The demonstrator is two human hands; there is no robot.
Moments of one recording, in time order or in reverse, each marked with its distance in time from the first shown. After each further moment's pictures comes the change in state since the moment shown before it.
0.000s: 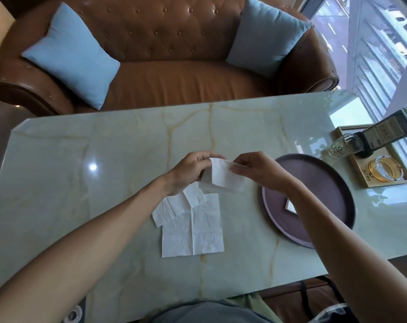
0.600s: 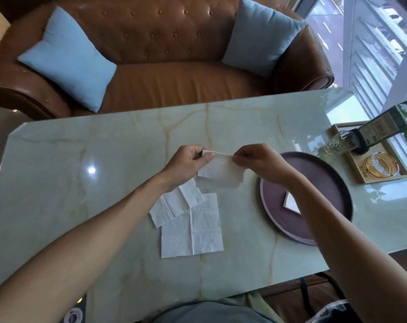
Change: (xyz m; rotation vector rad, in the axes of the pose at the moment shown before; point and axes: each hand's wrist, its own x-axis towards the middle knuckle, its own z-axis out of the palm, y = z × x) left_hand 0.002 0.001 -0.004 0.170 0.171 0.141; right_hand -0.005 -0.005 -0.013 0.106 0.078 -0.031
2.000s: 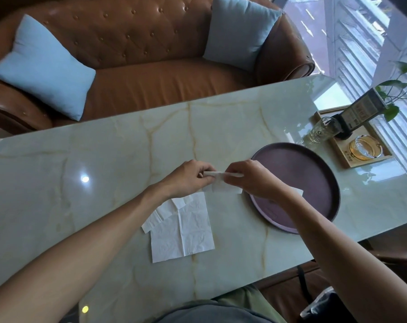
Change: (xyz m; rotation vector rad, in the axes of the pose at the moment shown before) left_hand 0.015 -0.004 0.045 0.534 -0.240 0.041; right_hand -0.031 0.040 0.007 -0.277 -0.006 0.033
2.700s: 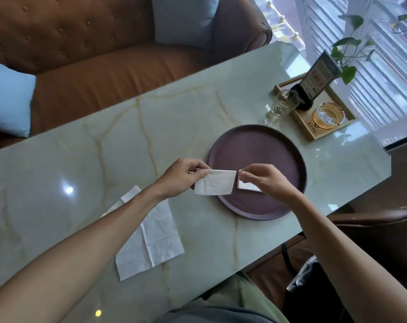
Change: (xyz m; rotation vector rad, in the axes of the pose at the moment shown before) left_hand 0.089 0.042 0.085 -0.329 -0.103 -0.064; right_hand -0.062 0.162 -0.029 0.537 0.151 0.311
